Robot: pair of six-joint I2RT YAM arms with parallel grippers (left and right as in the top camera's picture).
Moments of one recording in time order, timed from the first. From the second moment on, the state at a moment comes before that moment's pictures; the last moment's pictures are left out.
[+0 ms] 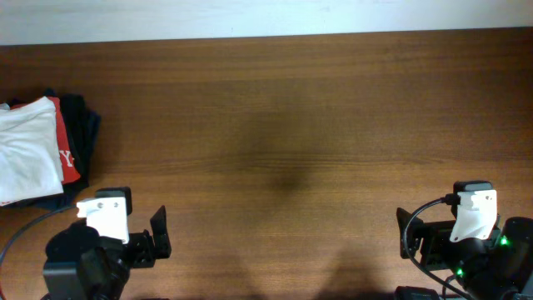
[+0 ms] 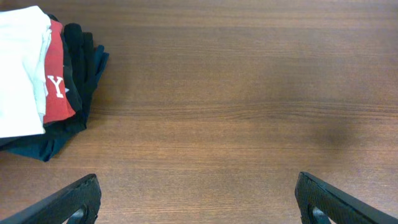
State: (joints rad) left arm 0.00 0.56 1.02 -1.12 0.00 -0.03; right arm -0.15 0.59 1.18 -1.29 -0.23 -0.06
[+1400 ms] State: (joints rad) left arm 0.00 0.55 1.02 -1.22 0.00 -0.03; right arm 0.02 0.01 0.01 -0.07 -0.03 -0.08
